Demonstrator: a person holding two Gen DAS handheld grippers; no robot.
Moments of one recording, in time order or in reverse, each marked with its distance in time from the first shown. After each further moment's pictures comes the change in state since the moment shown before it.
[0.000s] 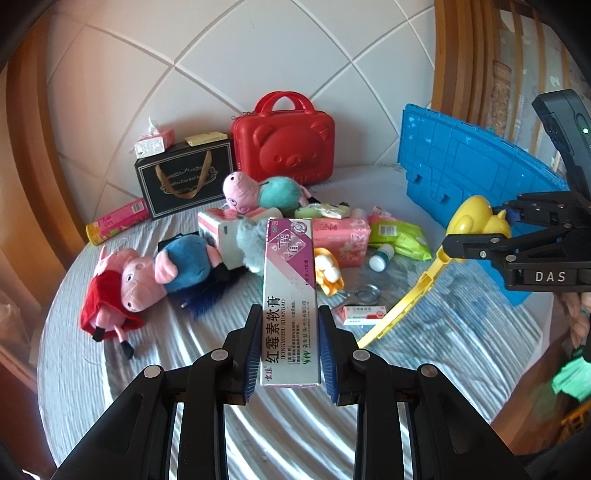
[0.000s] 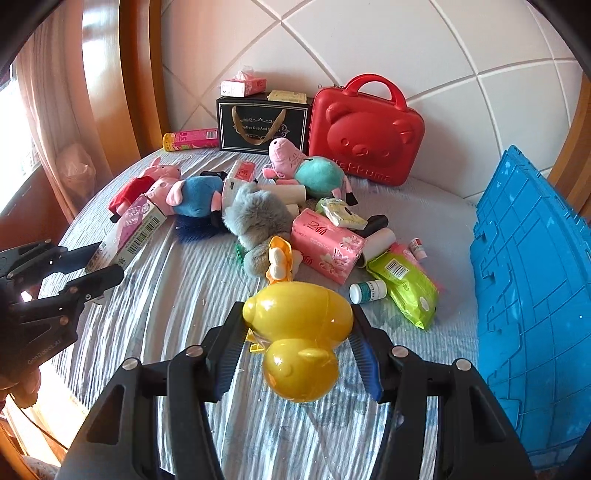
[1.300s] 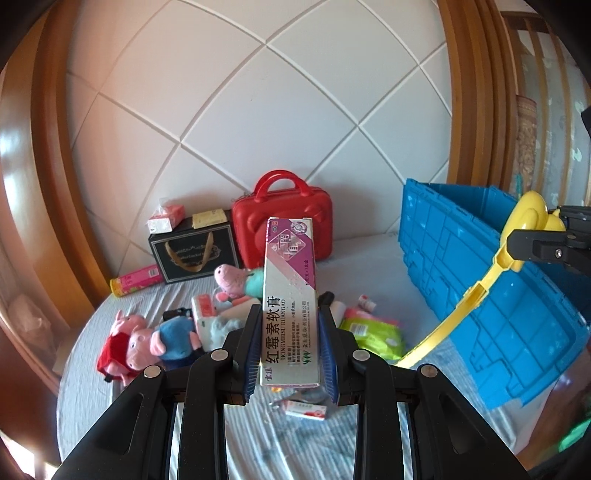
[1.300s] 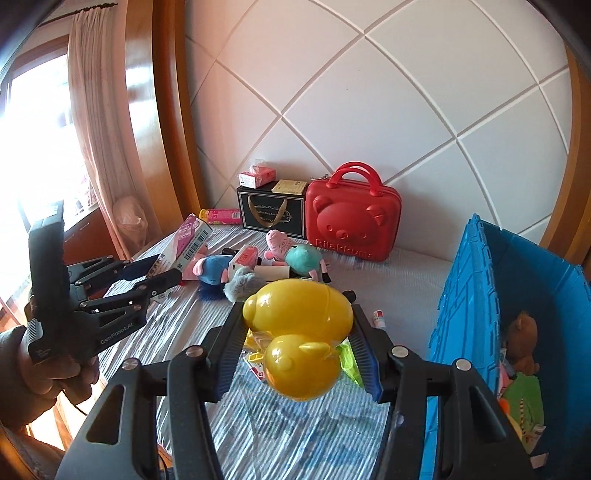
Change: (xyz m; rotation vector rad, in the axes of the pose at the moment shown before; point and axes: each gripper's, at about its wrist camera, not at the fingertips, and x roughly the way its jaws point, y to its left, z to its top) left arm -0.042 -0.158 0.131 -0.066 -0.177 0.185; right arm -0.137 -0.189 0.024 -0.051 -0.252 0.223
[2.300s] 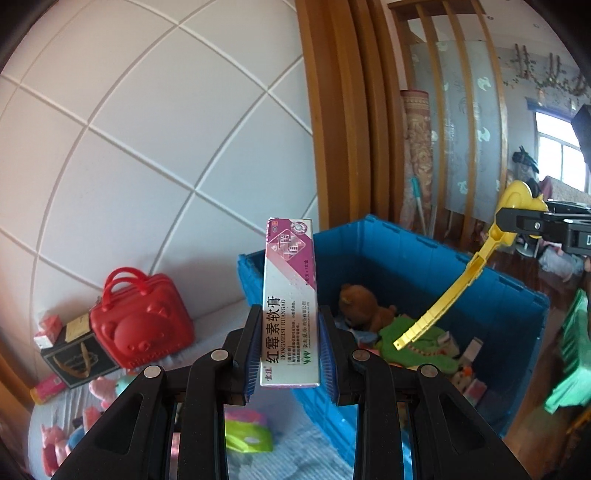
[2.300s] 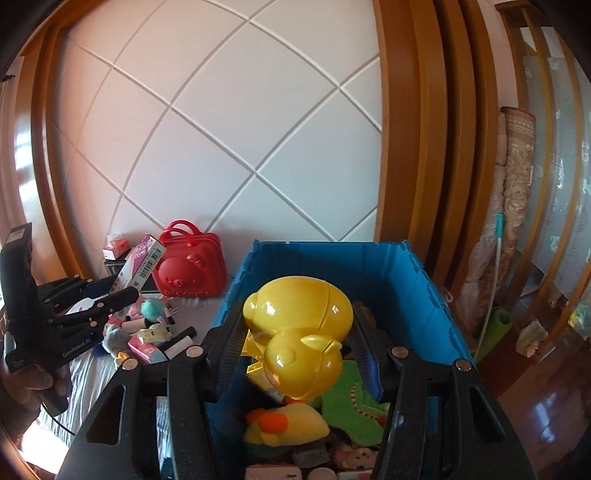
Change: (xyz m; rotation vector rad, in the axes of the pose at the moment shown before) left arm 0.019 -0.265 0.125 0.252 -0.105 -0.350; right arm -0.180 -0.235 -0.029 0.276 -0.137 -0.424
